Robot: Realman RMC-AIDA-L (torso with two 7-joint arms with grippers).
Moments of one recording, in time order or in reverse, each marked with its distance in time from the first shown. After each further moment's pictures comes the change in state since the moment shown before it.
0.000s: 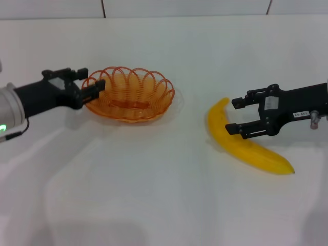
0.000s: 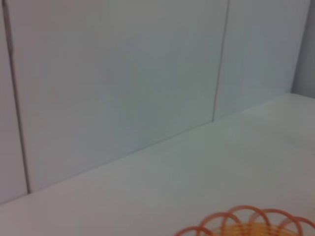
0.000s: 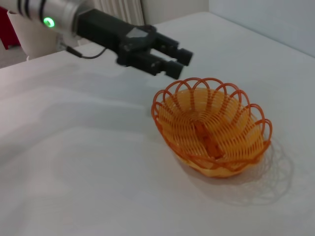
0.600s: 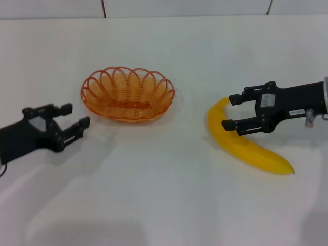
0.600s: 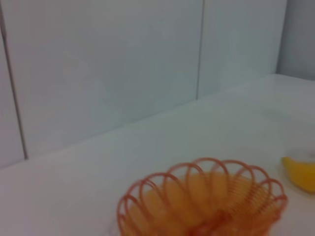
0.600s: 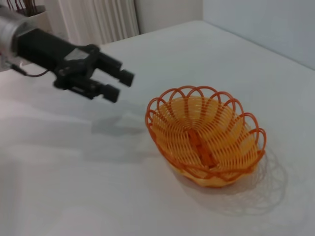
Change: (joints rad) left arm 0.301 0.008 0.121 0.265 -0.010 0.033 0.005; right arm -0.004 0.017 0.007 -0.004 0.011 0.027 -0.015
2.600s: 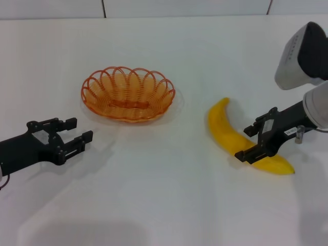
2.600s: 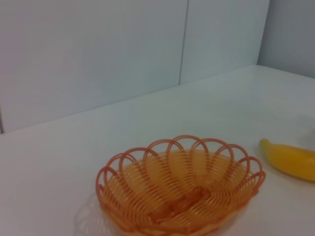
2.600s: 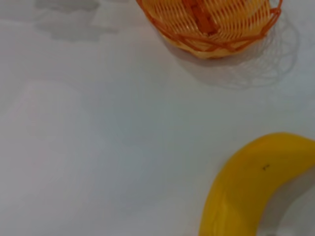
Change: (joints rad) left arm -0.039 0.000 -0.054 -0.113 0.019 0.090 0.028; right arm -0.042 0.033 -0.384 -0.375 -0.335 0.012 0.579
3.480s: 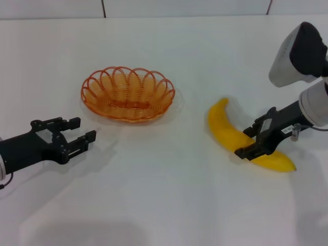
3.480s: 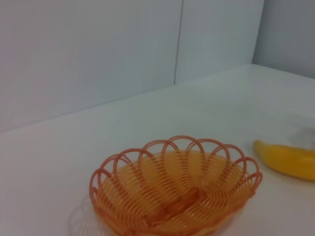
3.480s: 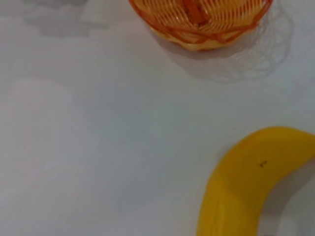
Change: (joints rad) left arm -0.024 0.002 0.003 -0.022 0.002 0.003 0.002; right arm 0.039 -0.001 0.001 0.059 -0.025 0.020 0.033
